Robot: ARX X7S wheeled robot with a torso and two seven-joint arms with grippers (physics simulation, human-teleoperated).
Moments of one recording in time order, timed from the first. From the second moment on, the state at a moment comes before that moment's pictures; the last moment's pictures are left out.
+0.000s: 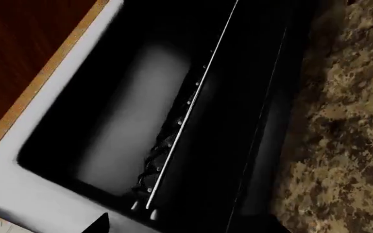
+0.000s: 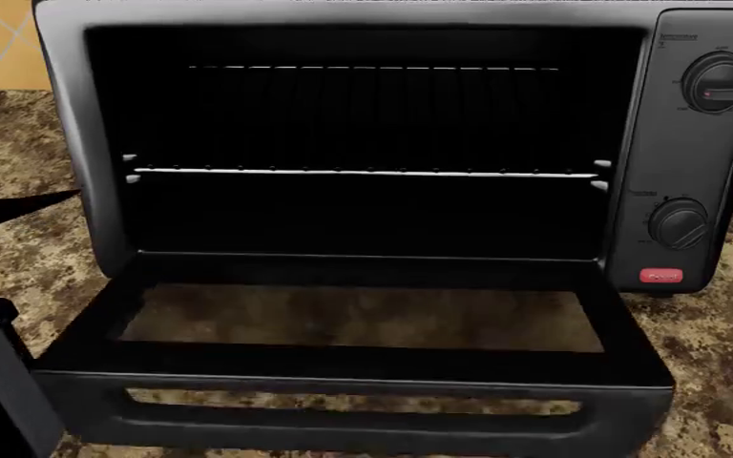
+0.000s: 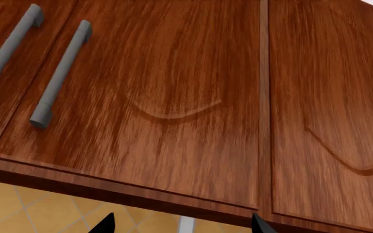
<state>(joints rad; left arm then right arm) -0.67 -0.68 0.46 -0.26 0.13 0.37 0.42 0.33 1.44 0.49 -1.04 1.36 0.36 1.02</state>
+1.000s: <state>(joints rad) -0.63 -0.62 0.35 0.14 -0.08 -0.22 0.34 0.14 1.43 0.67 -1.05 1.35 0.34 1.01</state>
